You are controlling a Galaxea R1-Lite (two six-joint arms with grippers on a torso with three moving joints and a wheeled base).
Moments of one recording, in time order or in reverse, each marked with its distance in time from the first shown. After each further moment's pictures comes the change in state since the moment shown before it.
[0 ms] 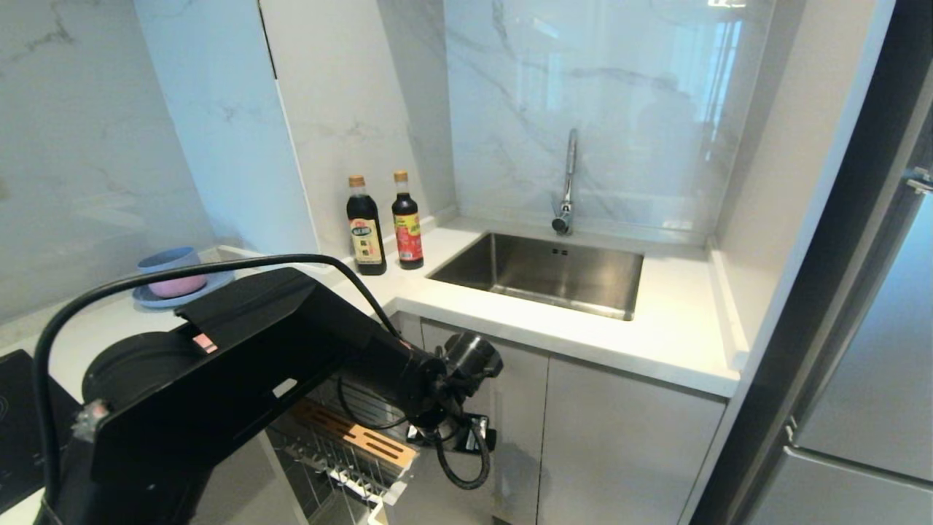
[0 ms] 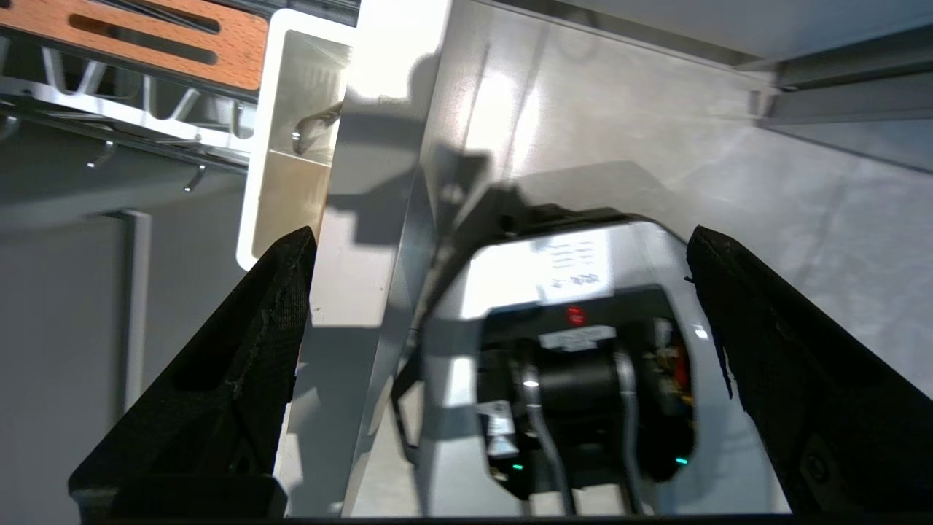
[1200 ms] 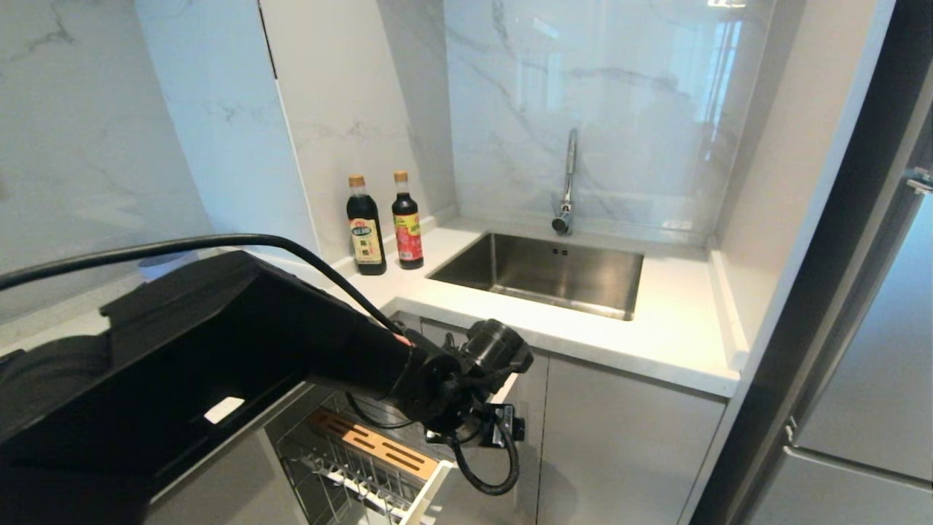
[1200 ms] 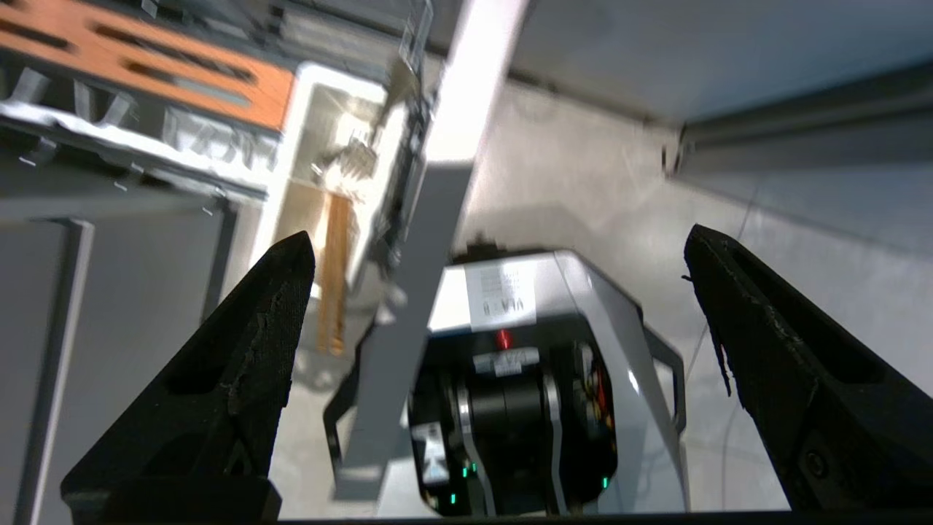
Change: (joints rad) left arm -0.095 -0.127 0.003 0.016 0.060 -0.139; right arm 0.000 0.000 0.000 -0.001 0.000 0.000
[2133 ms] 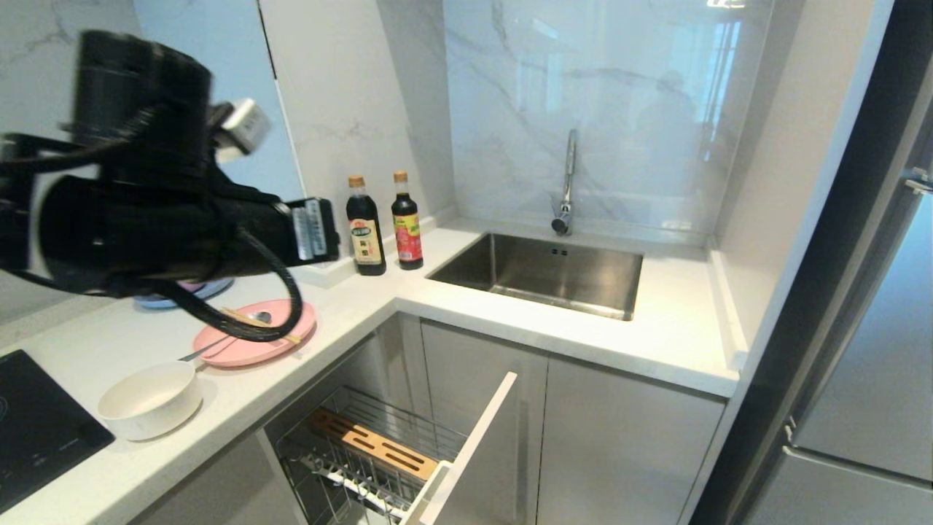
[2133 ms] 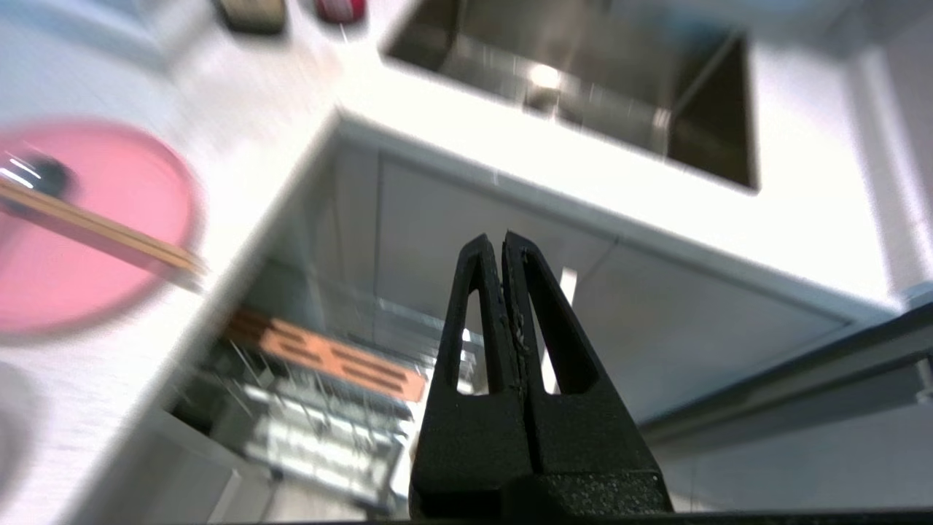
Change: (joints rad) left arm 0.268 -0.715 0.030 -0.010 0.061 0.280; right arm 0.000 0.000 0.000 0.001 0.000 0.000
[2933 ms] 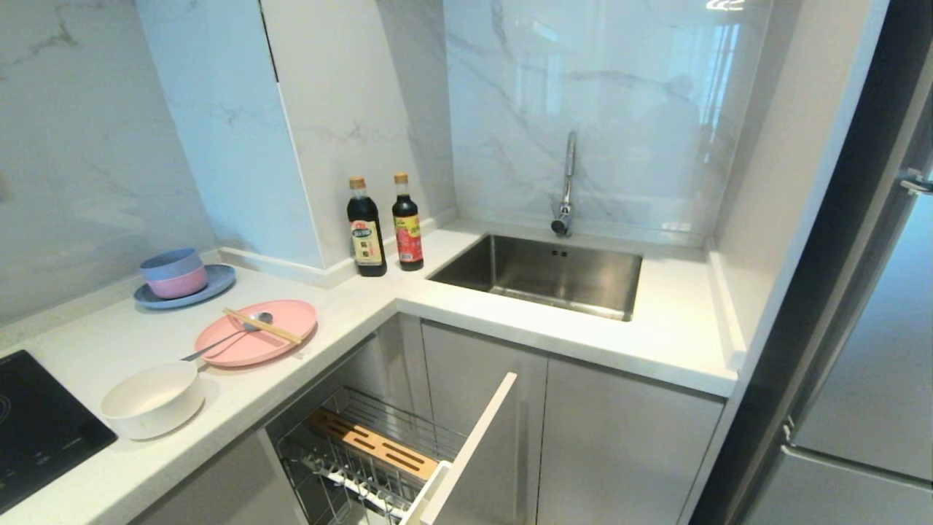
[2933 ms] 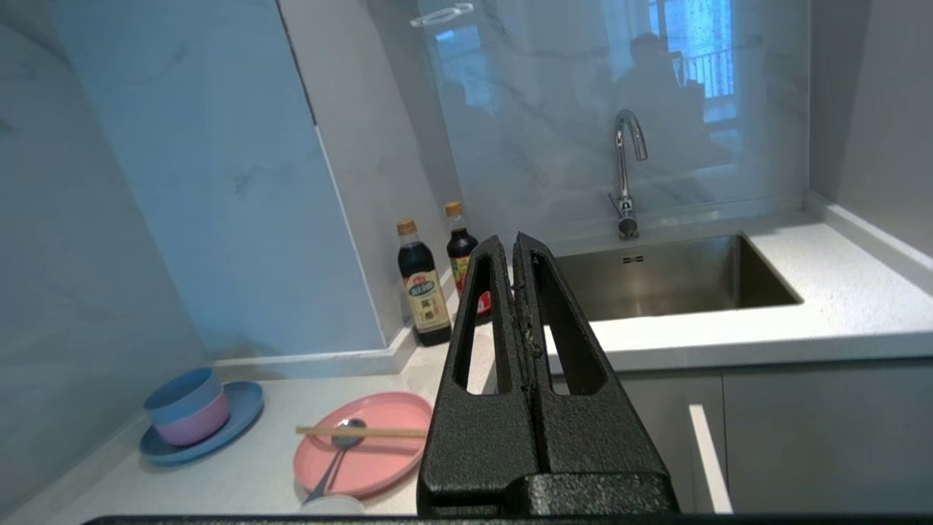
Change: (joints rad) left arm 0.460 -0.908 0.423 -0.181 -0.481 0.488; right arm 0.000 0.000 0.000 0.000 0.000 0.000
